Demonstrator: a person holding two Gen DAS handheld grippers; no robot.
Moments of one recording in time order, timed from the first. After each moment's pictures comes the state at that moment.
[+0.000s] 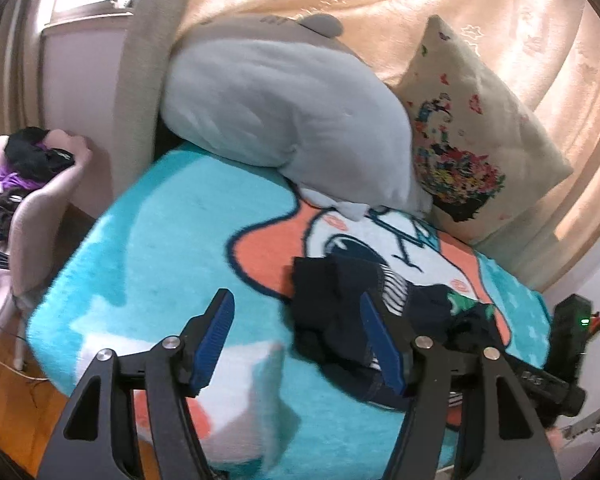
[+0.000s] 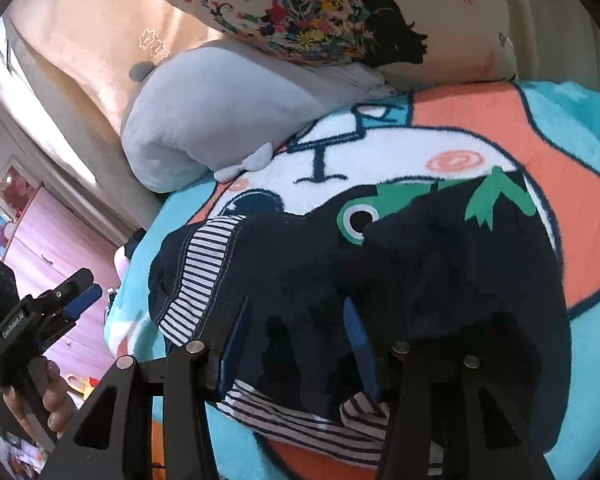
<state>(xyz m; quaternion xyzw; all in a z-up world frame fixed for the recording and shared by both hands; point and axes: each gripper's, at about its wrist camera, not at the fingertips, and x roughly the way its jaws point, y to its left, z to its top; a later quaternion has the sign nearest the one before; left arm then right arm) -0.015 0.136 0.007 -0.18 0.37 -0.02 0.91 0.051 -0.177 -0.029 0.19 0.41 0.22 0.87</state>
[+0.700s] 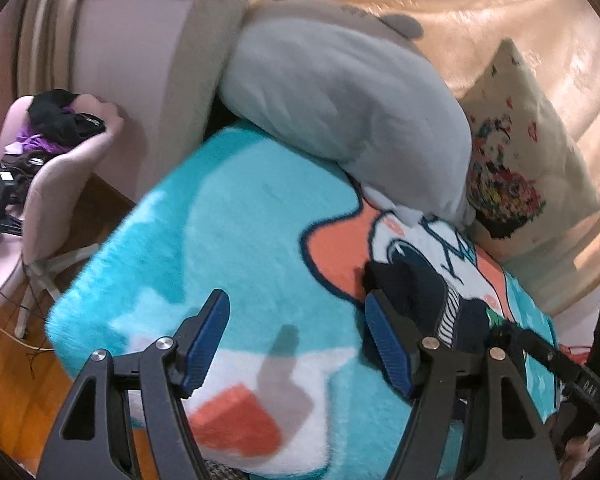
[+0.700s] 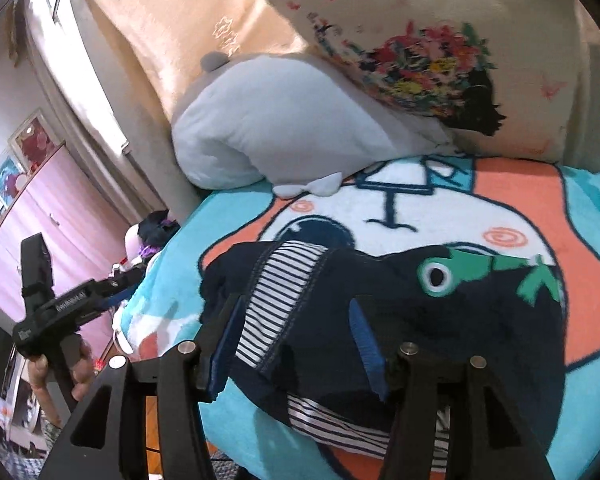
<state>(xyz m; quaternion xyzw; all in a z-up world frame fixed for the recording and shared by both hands) -0.004 0.183 -0.023 -0.22 0.39 0.01 0.89 0.047 -0.127 0.023 0.12 0.37 0.27 0.88</state>
